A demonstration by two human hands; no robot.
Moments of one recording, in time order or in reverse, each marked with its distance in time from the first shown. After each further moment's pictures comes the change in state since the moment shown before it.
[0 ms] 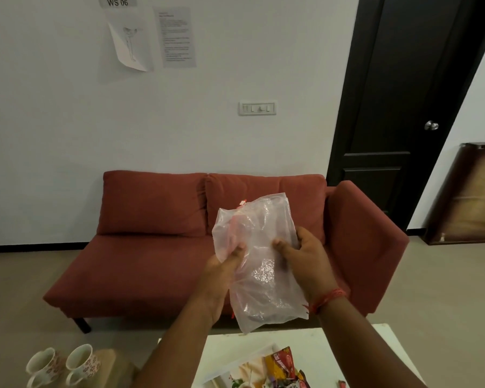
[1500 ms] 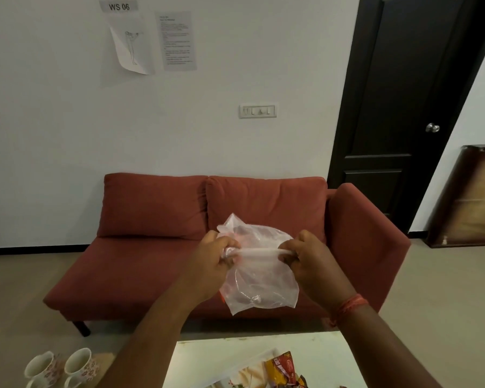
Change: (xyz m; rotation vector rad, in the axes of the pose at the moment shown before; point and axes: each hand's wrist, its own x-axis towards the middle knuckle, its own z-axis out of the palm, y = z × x) left_hand 0.019 0.026 -0.029 1.017 -0.026 0.497; right_hand -0.002 -0.010 -0.022 -0.850 -0.144 -0.429
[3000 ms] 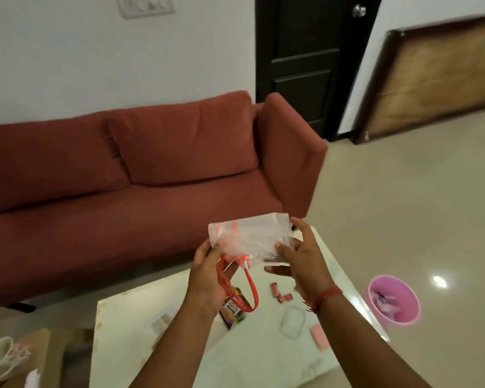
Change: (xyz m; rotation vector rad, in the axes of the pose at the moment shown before) left_hand -0.031 0.058 0.266 -1.263 -0.003 -0.924; right_hand -0.142 0.187 -0.011 1.107 0.230 0.899
